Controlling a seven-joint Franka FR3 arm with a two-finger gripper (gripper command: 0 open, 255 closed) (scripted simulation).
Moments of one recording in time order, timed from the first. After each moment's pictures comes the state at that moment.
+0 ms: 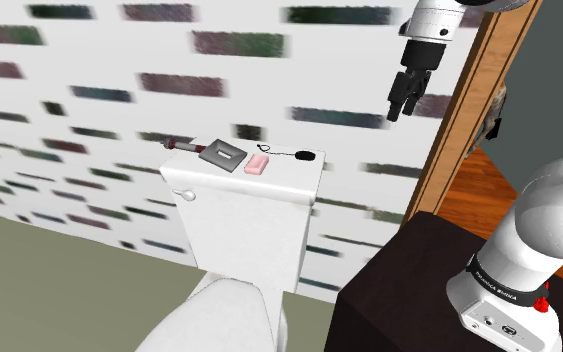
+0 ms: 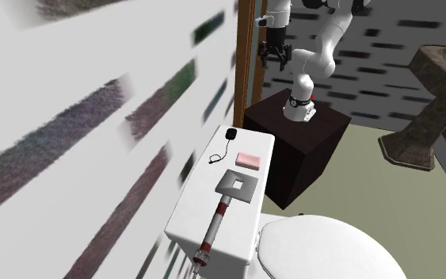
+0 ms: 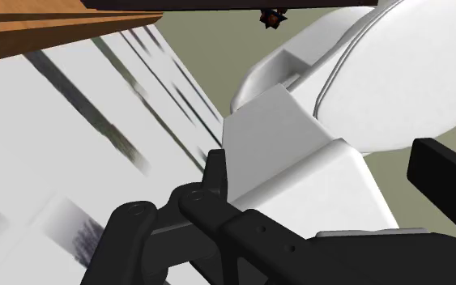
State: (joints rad) arm 0.00 -0.78 -0.06 -2.45 0.08 1.70 -0.11
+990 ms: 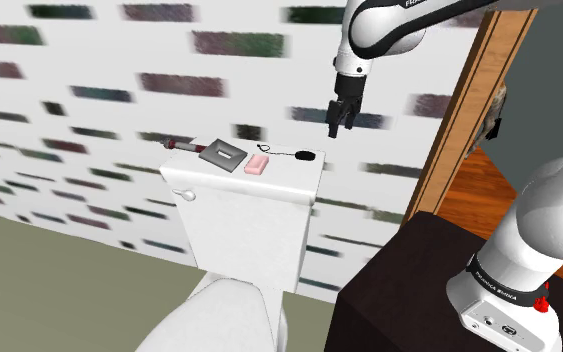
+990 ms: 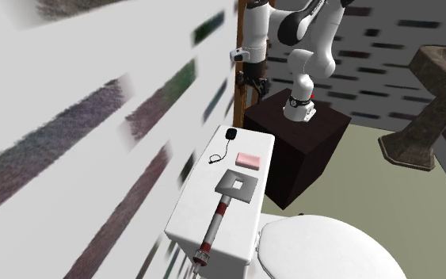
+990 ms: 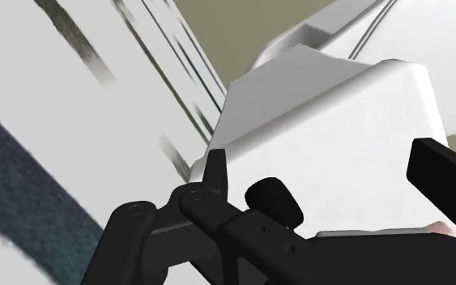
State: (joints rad) arm 0.03 -0.27 -0.01 -2.27 0.06 2.01 -0.13
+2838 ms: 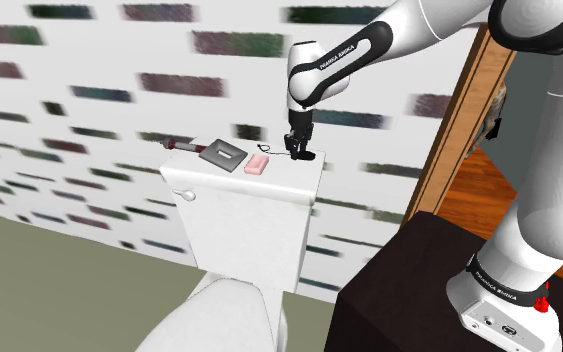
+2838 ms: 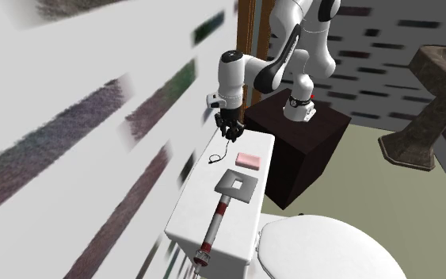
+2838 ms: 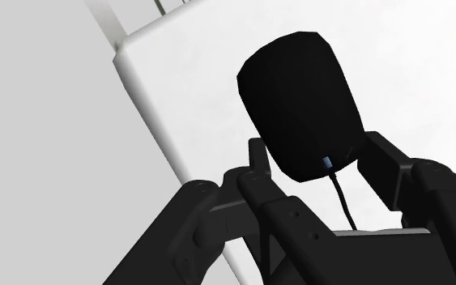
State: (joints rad) arm 0.06 0.26 0.02 -1.94 -0.01 2.21 -0.11
